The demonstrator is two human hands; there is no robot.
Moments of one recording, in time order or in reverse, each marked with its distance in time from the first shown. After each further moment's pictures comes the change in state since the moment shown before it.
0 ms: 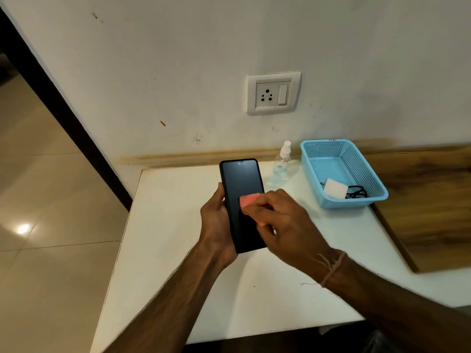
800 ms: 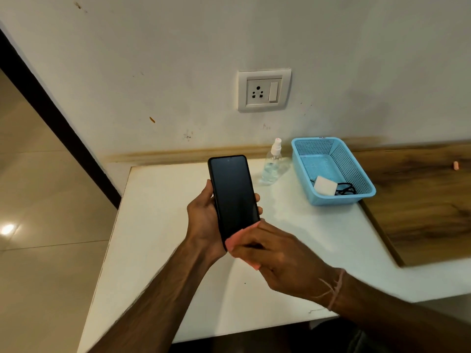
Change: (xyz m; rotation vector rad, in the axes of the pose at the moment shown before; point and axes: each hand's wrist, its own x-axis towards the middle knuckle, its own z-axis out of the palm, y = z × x) left_hand 0.002 0.000 0.000 -0.073 -0.093 -0.006; right_hand -0.043 -0.003 0.003 0.065 -0.251 -0.236
